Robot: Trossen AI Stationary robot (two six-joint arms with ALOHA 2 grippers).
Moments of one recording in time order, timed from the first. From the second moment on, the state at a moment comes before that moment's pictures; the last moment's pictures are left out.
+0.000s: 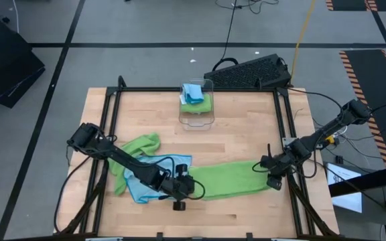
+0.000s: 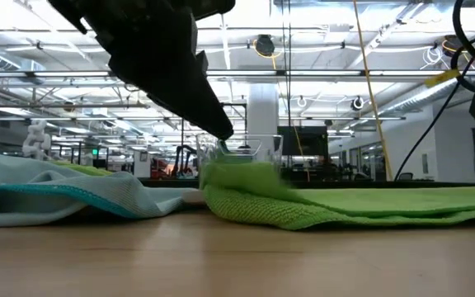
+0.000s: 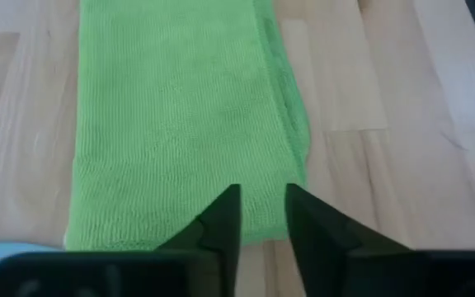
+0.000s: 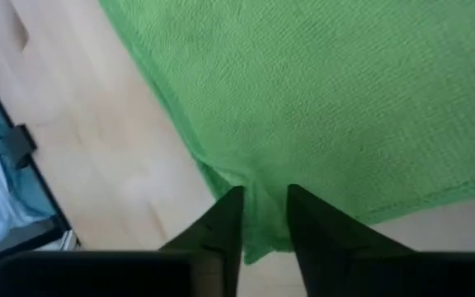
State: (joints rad) left arm -0.46 1.87 1.17 -0.17 -0.24 -0.33; right arm 0.55 0.80 0.29 -0.61 -0.28 1.14
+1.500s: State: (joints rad) left arm -0.53 2.03 1.17 -0.04 -0.44 -0.40; right arm 0.63 1.07 0.29 0.26 0.32 0.63
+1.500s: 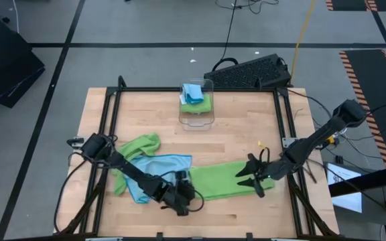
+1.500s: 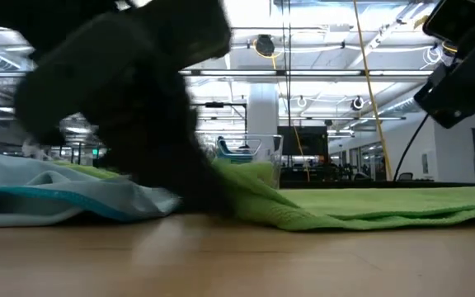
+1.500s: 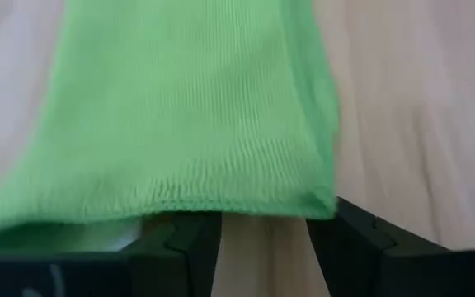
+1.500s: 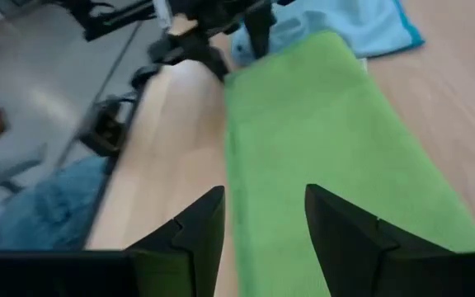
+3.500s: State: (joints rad) left arm -0.45 1.79 1.17 -0.43 -0.40 -0.45; right arm 0.63 1.70 0.32 0.85 0.45 0.52
